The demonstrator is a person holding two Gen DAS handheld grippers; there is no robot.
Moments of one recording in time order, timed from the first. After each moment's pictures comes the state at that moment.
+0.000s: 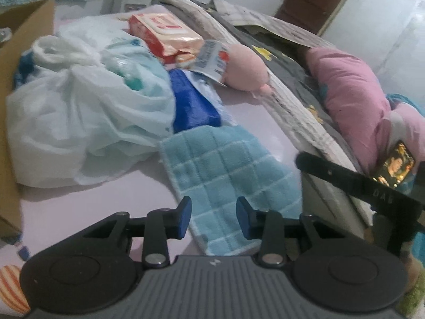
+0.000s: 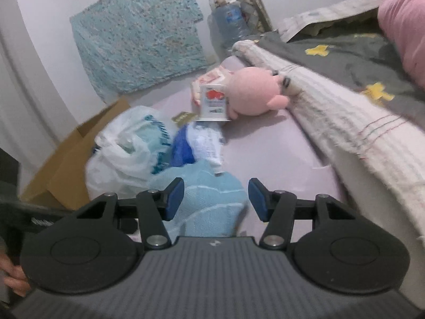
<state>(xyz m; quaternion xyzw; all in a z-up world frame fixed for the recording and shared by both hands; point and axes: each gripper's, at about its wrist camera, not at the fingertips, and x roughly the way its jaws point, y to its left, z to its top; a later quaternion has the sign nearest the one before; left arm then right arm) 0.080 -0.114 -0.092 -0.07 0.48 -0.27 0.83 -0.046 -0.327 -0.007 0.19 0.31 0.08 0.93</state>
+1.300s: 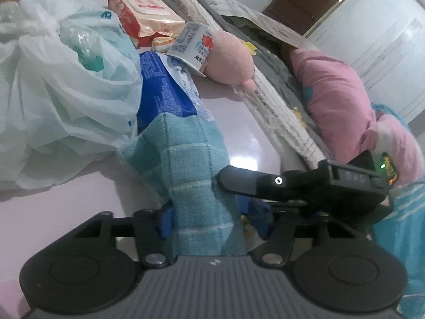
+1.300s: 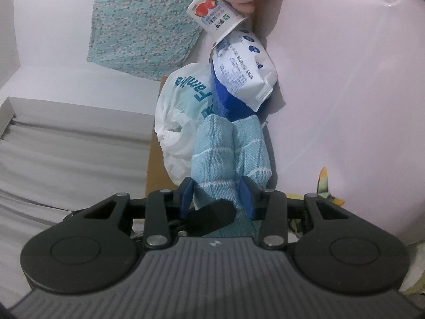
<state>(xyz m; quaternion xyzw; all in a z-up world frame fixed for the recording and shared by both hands) 0.107 -0.133 -0.120 -0.12 0.49 -0.30 0.81 0.020 -0.341 -0.091 0.52 0.42 0.24 0.71</state>
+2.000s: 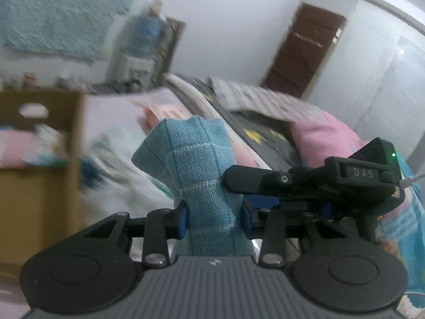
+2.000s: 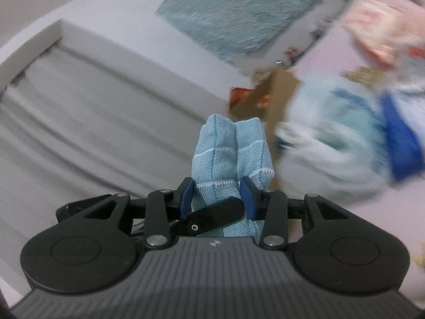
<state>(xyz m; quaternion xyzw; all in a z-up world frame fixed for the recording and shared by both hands) 0.065 -0.025 0.034 -0.10 0.34 -0.25 0.90 0.049 -0.232 0.074 0.38 0.36 0.38 0.76</state>
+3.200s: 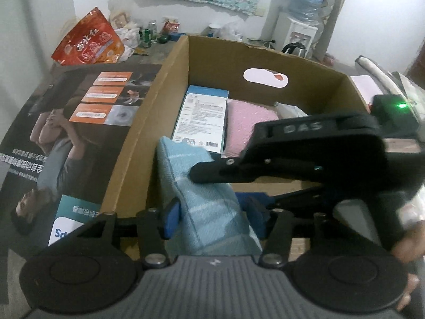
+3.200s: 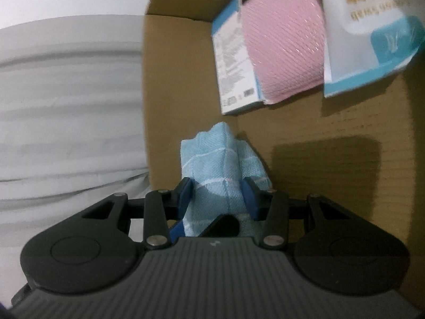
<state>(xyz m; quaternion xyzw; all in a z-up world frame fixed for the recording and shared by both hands) 0.202 0.224 -0.023 -0.07 0.49 0.04 0.87 0.275 0.103 -0.074 0.42 0.62 0.27 0.60</state>
